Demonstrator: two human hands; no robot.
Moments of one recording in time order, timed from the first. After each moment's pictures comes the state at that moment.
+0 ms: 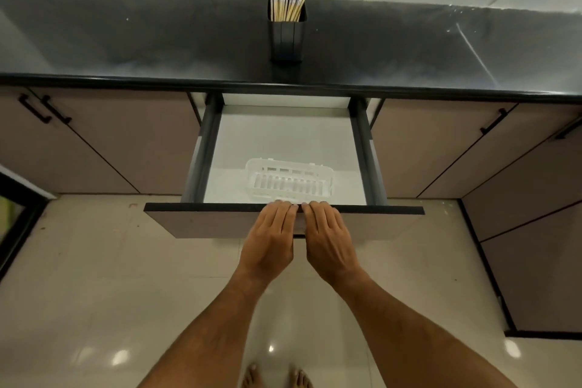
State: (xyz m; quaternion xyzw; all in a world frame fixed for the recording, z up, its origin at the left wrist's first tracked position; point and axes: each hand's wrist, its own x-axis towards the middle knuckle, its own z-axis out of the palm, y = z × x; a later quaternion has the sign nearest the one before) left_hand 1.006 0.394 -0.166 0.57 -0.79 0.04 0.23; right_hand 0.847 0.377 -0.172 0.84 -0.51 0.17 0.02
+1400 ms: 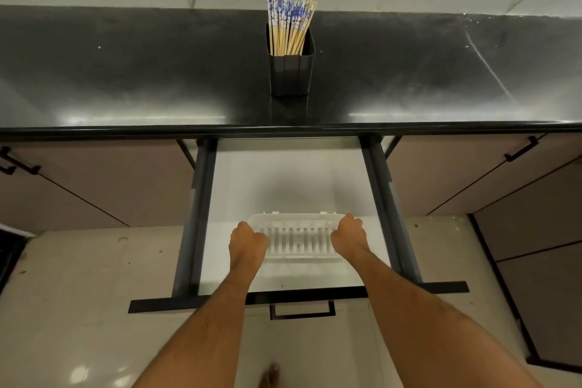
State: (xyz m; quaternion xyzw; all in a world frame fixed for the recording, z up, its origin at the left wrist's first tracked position) left_hand 1.077 0.208 -0.189 0.83 -0.39 -0.36 0.19; right_hand 0.866 0.178 -0.175 0.55 -0.78 0.02 -0.31
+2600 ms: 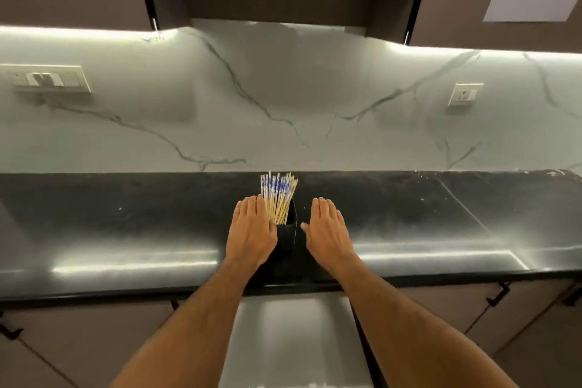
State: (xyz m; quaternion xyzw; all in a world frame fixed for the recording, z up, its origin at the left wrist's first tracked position) left_hand 1.072 -0.015 0.078 0.65 -0.71 0.08 0.27; right_hand 0.889 -0.024 0.080 0.76 -0.62 0.15 0.07
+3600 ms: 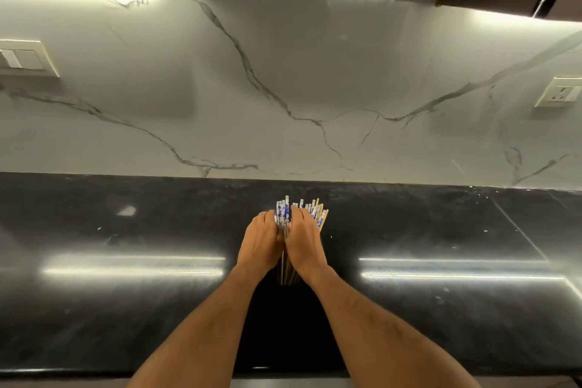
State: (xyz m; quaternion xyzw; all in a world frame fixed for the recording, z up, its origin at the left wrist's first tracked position) left_hand 1.110 -0.222 0.013 0.64 -0.70 -0.10 0.29; right_hand 1.000 -0.225 0.027 0.73 -0.59 0.31 -0.16
